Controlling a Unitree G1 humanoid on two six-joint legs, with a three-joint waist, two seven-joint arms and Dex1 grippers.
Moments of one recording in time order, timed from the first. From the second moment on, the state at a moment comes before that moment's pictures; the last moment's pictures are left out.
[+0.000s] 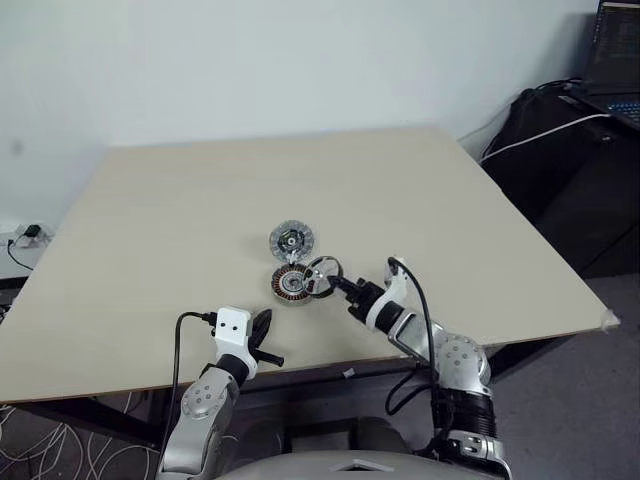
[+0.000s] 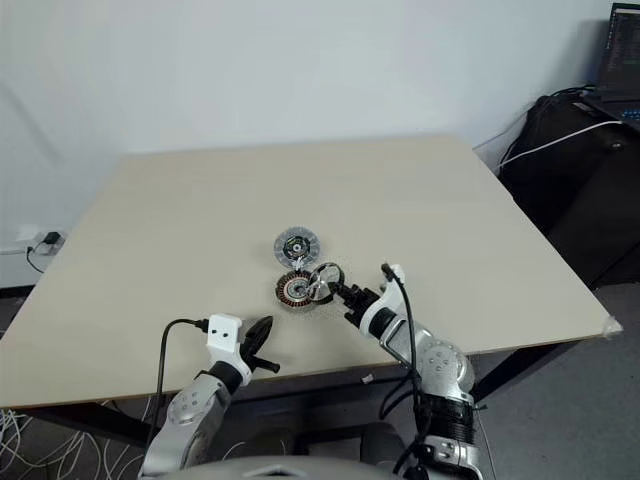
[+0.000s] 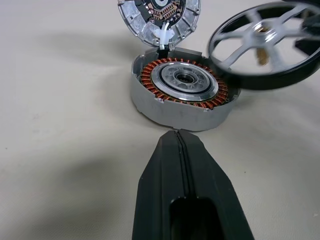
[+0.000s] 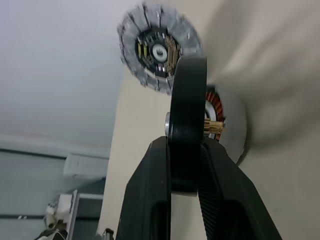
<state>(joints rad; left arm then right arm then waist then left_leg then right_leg) 0.30 0.09 -0.13 -0.08 -0.13 0.08 -0.30 -0.15 0.08 -0.24 0.05 0.92 0.97 0.17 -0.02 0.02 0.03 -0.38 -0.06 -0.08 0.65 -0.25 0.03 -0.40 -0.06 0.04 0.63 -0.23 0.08</state>
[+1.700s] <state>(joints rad) 0.34 0.12 -0.12 -0.12 -0.13 0.10 -0.31 -0.34 0.13 -0.17 0.44 0.87 0.83 0.33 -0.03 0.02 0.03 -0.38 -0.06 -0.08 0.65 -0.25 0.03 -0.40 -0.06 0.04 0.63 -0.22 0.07</state>
